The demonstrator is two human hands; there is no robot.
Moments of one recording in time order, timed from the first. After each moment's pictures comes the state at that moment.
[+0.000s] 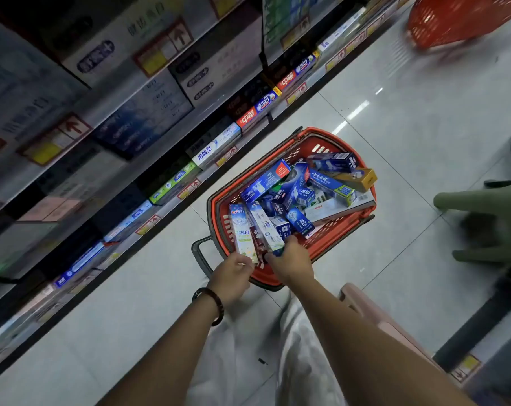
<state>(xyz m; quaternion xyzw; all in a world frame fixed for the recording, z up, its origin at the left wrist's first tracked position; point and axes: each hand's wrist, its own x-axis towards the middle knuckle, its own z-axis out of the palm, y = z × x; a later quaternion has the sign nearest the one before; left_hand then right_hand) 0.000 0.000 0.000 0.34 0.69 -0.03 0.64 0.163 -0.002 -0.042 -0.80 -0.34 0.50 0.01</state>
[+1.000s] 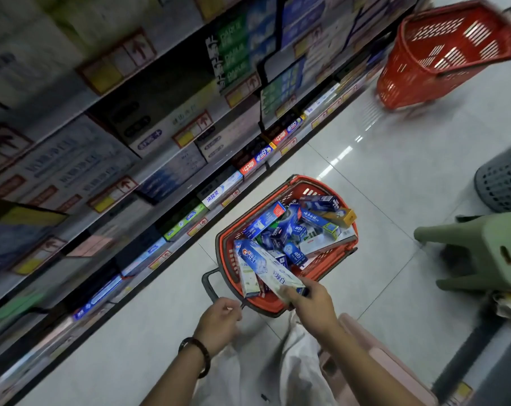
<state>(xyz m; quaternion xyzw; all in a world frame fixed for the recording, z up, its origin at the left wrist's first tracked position) -0.036 -0.021 0.097 0.30 0.71 0.00 0.63 0.193 -0.039 0.091 -0.76 -0.24 0.56 0.22</state>
